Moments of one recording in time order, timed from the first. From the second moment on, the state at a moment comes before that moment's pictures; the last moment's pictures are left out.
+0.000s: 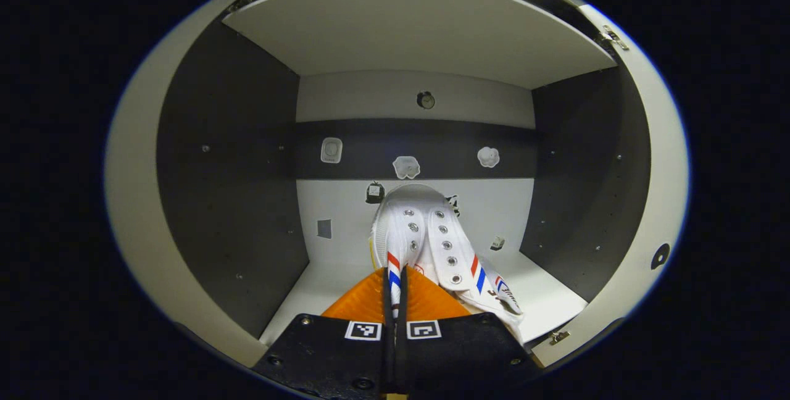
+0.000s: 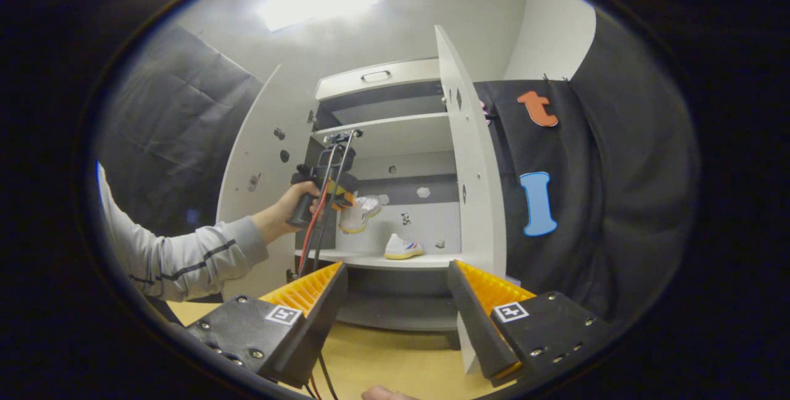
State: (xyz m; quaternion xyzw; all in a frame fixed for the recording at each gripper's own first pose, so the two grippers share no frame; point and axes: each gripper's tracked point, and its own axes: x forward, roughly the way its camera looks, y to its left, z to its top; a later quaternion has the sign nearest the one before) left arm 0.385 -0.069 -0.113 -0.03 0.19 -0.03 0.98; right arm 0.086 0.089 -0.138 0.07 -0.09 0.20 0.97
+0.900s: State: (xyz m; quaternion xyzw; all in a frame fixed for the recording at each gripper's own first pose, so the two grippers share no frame) left arm 0.405 -0.041 -0.160 0.07 0.20 0.01 0.98; right arm 0.023 0.090 -0.146 0.04 -0.06 0.18 0.98
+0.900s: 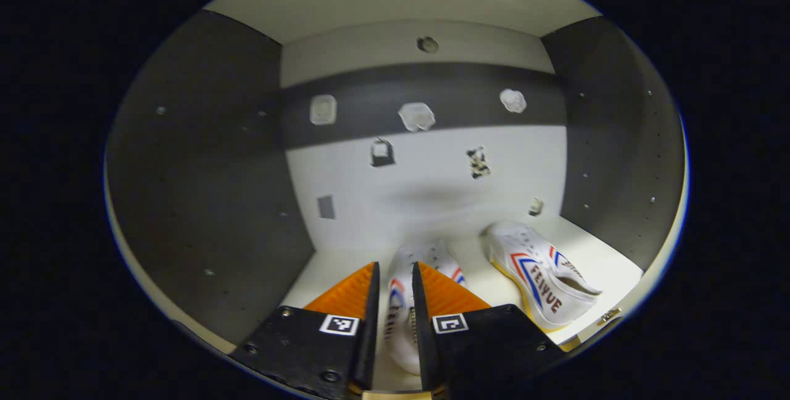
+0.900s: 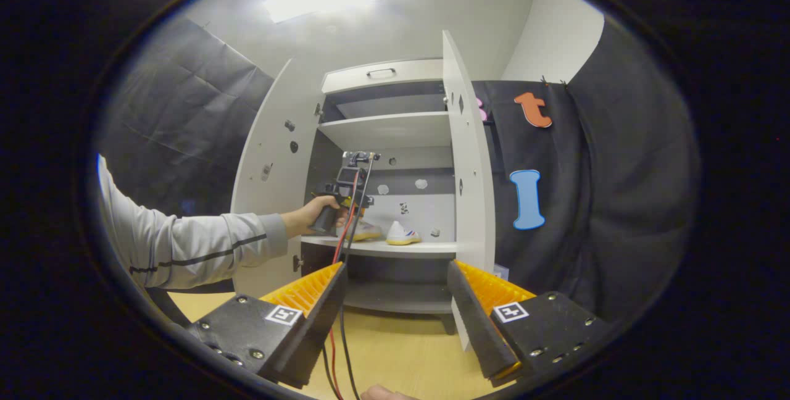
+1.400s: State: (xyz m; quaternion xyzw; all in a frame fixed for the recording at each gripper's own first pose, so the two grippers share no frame) left arm 0.260 -0.046 -0.124 0.04 0.14 -0.02 0.99; right arm -0.029 0.089 -0.124 0.04 -0.09 0.15 0.98
